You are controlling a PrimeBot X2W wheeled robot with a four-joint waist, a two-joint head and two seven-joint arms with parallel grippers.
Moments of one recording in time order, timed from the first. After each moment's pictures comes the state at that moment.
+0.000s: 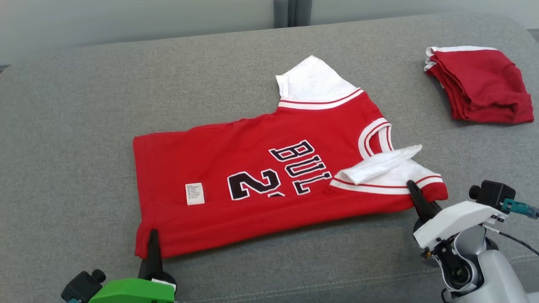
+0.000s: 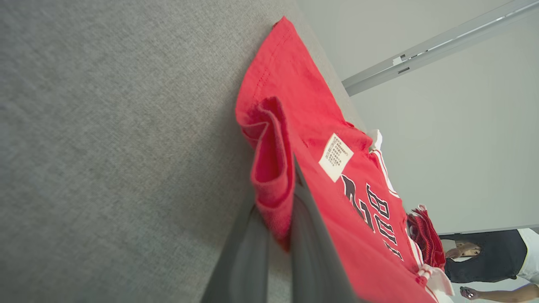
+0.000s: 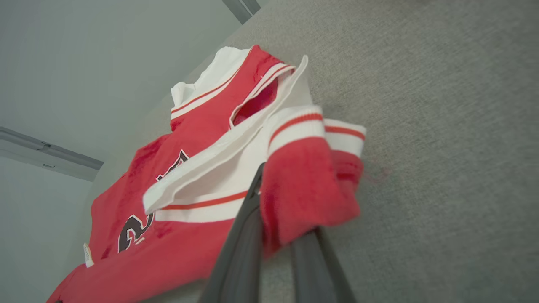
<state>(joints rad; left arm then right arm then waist) -0.02 0.11 -0.22 0.33 -1.19 -0.07 -0.26 -0.19 -0.05 -0.07 0.29 0.67 0.13 0.19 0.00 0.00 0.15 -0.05</state>
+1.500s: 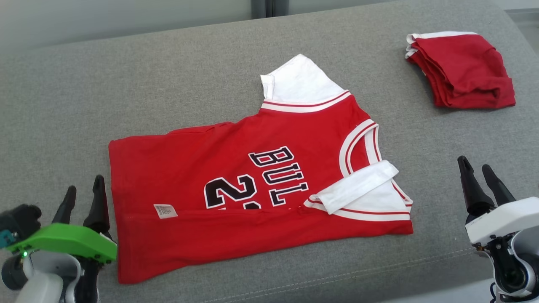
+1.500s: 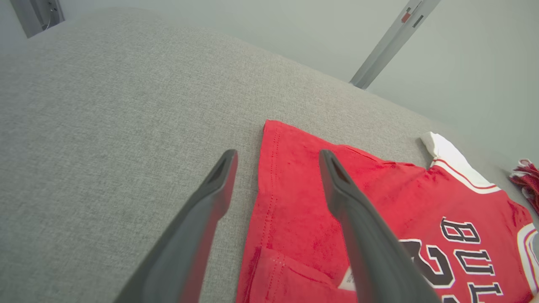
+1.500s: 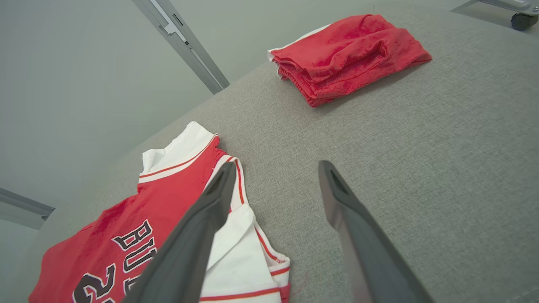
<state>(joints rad) -0.13 0.37 -0.18 0.20 -0.87 0.09 -0.10 -0.06 -0.05 -0.25 -0.05 0.56 0.13 0.27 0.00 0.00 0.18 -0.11</state>
